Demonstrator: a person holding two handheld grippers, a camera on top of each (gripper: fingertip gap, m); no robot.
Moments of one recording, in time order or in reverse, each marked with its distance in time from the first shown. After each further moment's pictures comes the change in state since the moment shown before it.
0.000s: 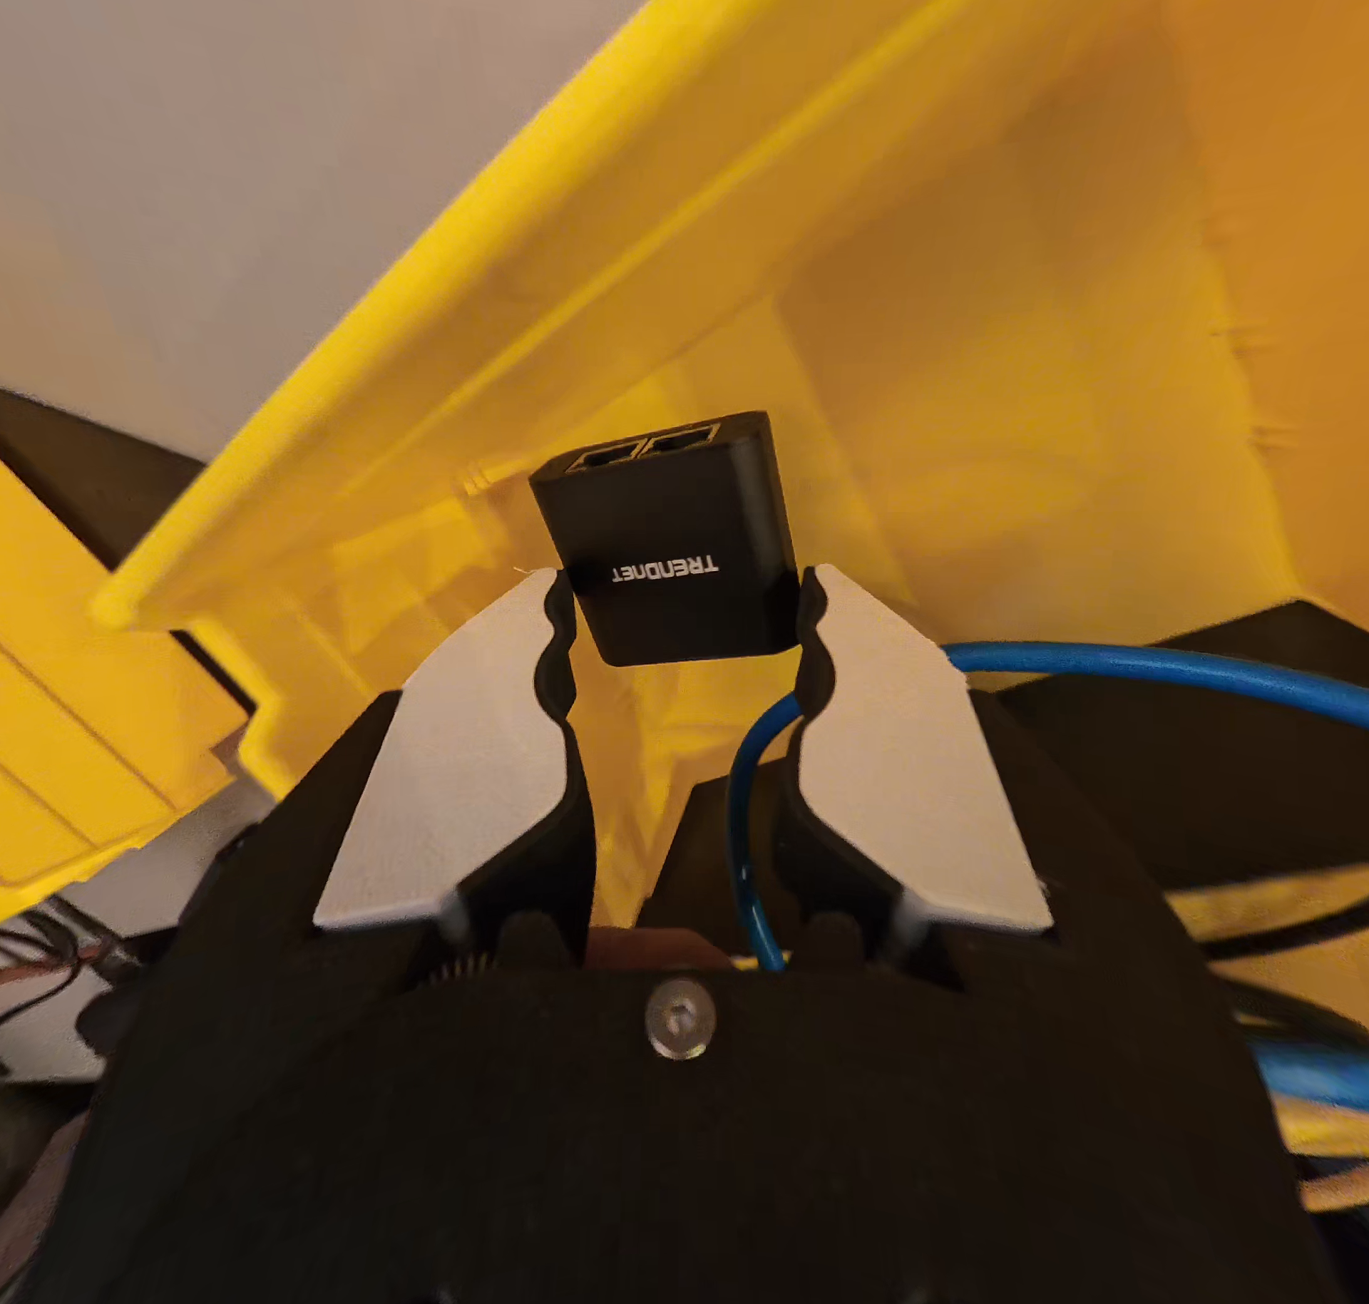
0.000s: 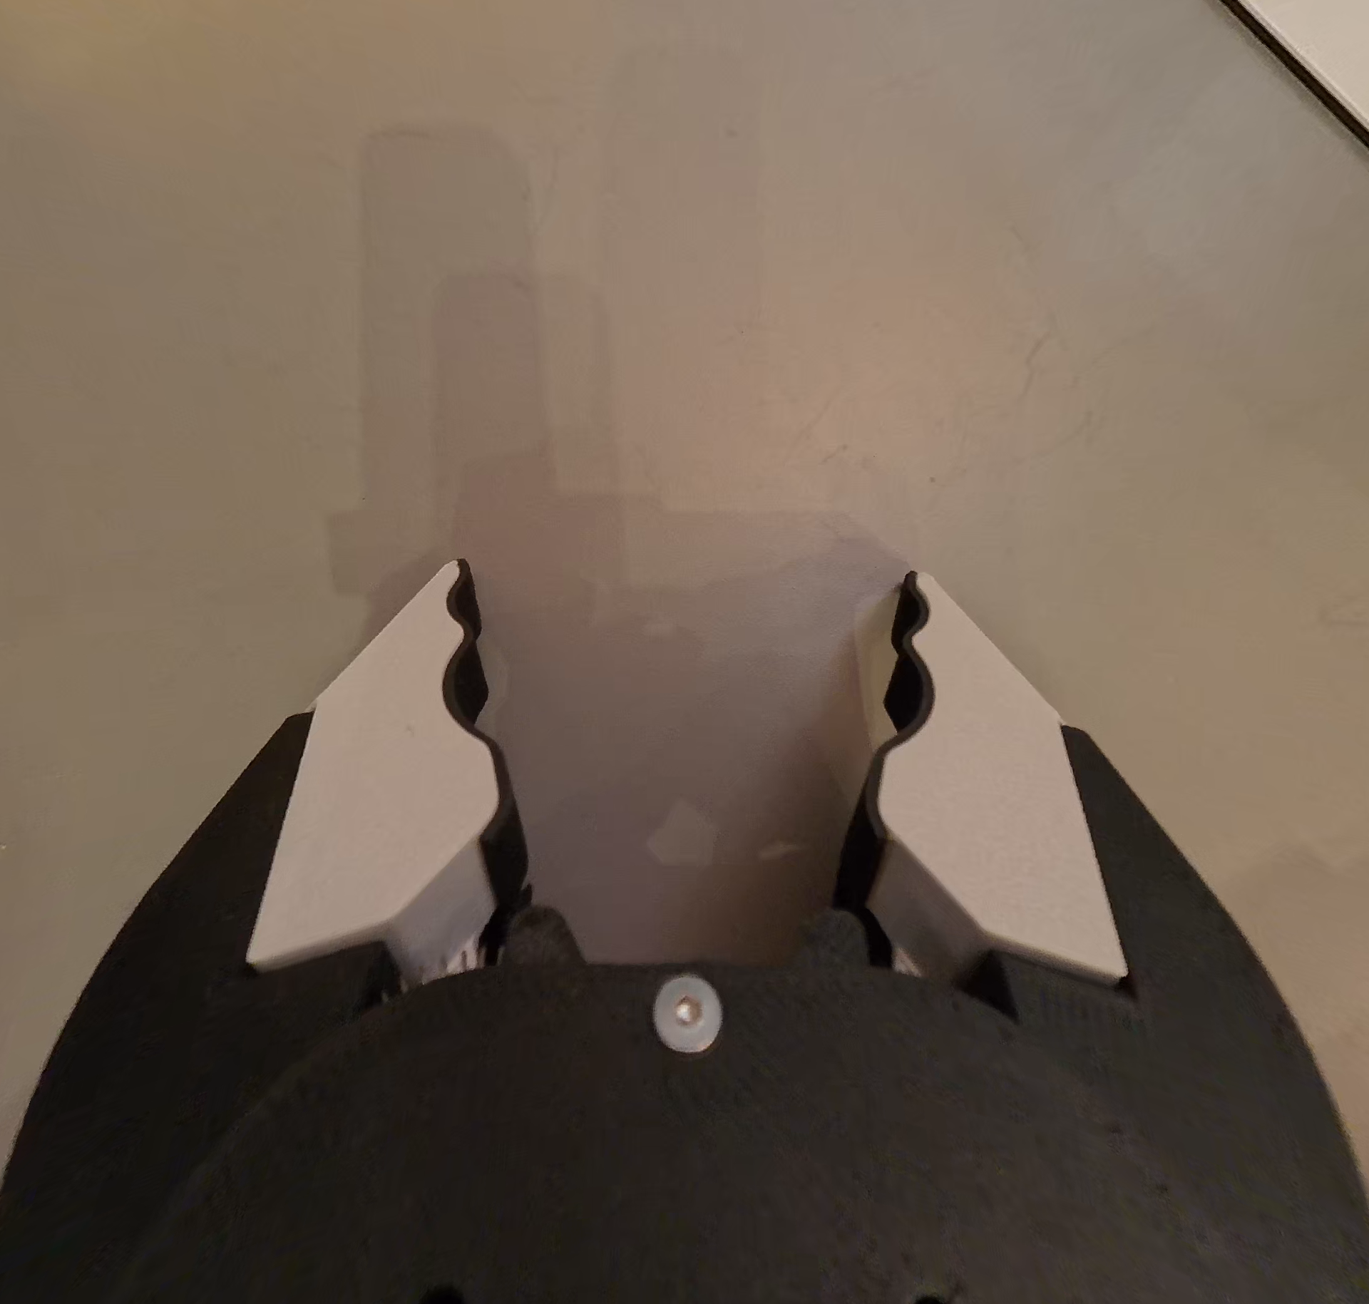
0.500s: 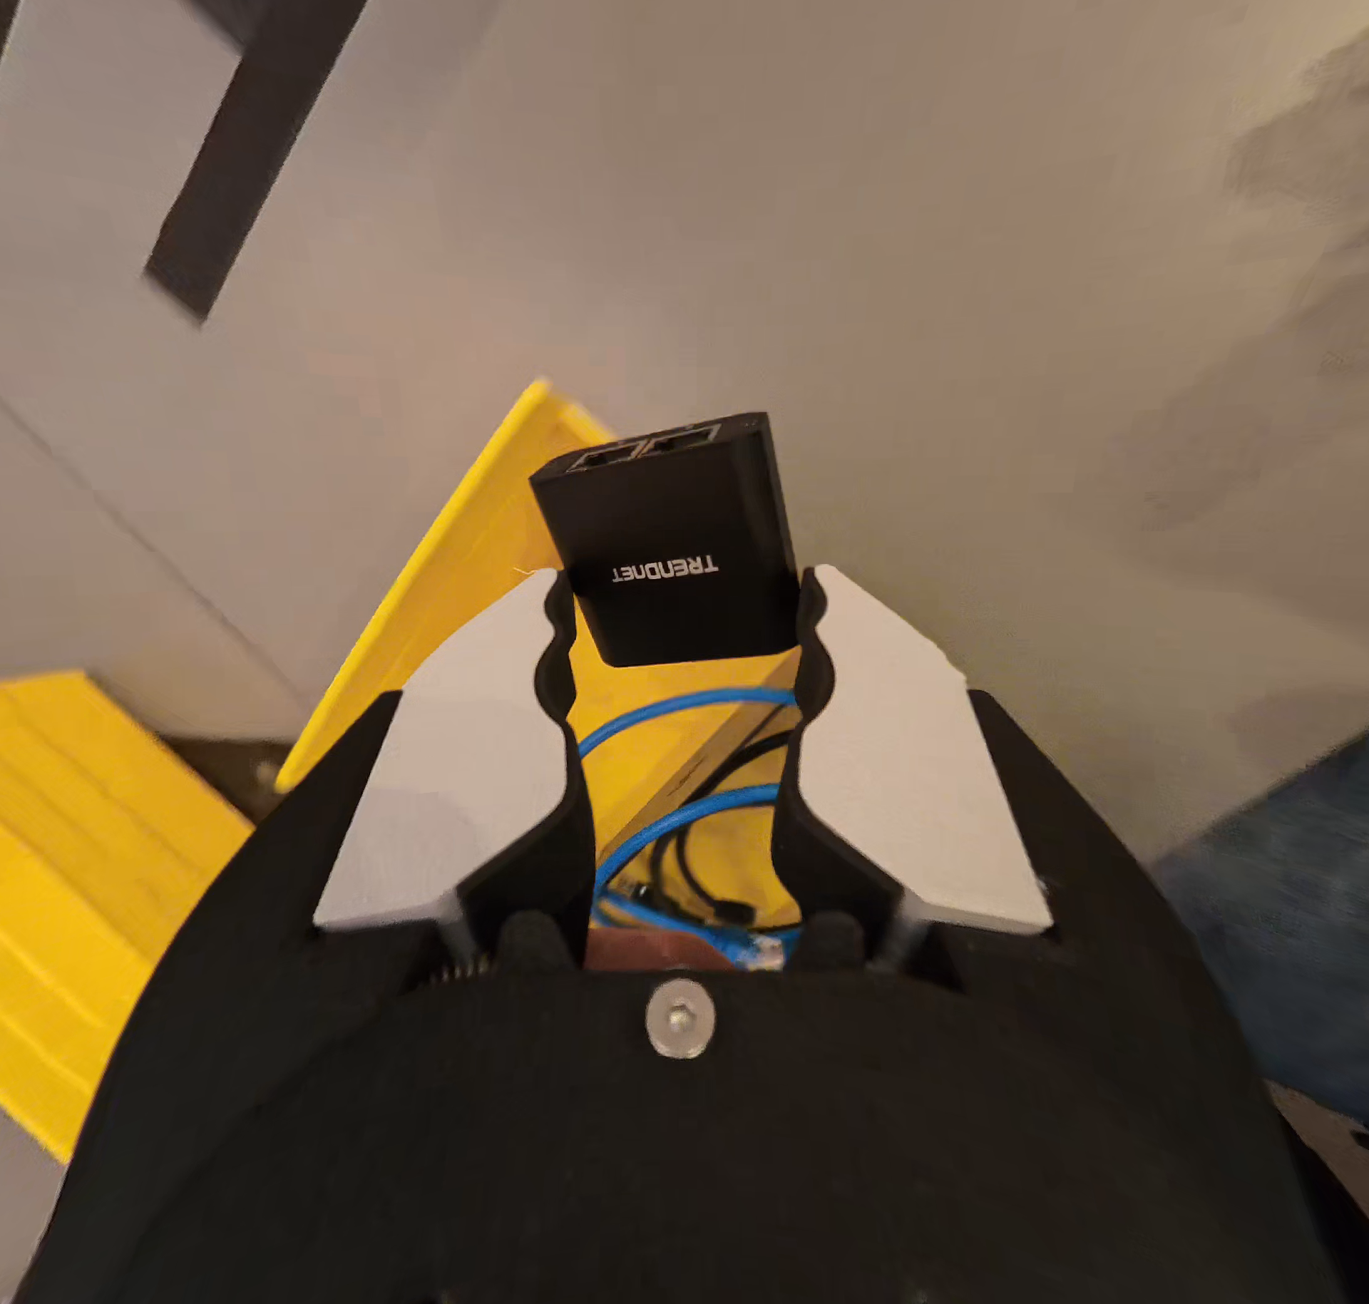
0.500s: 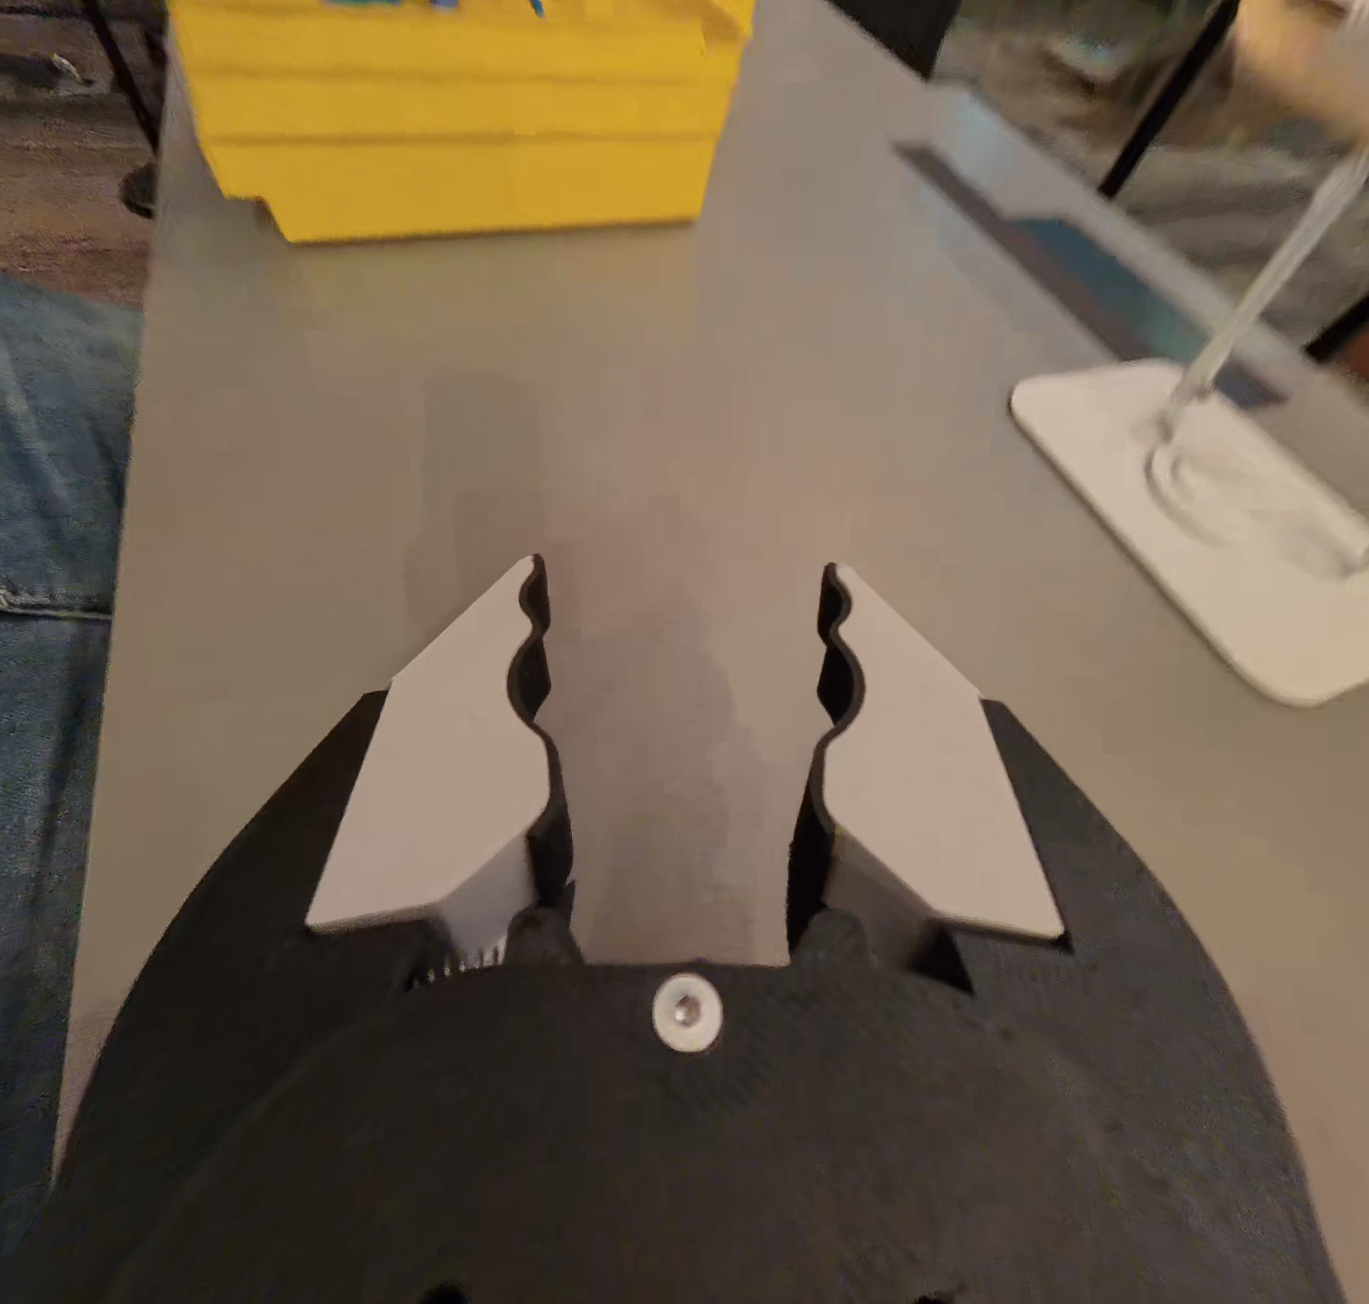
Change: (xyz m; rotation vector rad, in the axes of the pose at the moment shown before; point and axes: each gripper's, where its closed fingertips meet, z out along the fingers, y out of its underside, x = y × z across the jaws) left arm 0.102 -0.065 -0.140 0.341 0.090 0.306; right arm -0.028 -0.079 -0.045 0.318 -0.031 -0.179
